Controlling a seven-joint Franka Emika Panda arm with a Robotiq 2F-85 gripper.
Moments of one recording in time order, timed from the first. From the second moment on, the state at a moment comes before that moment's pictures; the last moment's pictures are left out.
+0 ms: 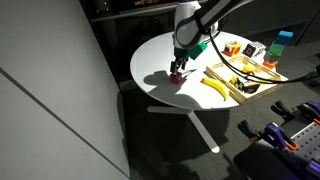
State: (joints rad) arm 0.18 0.76 0.16 -1.65 -0.07 2.44 -0.13
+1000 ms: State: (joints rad) arm 0.22 0.91 0.13 -1.47 -0.09 2.43 -0.13
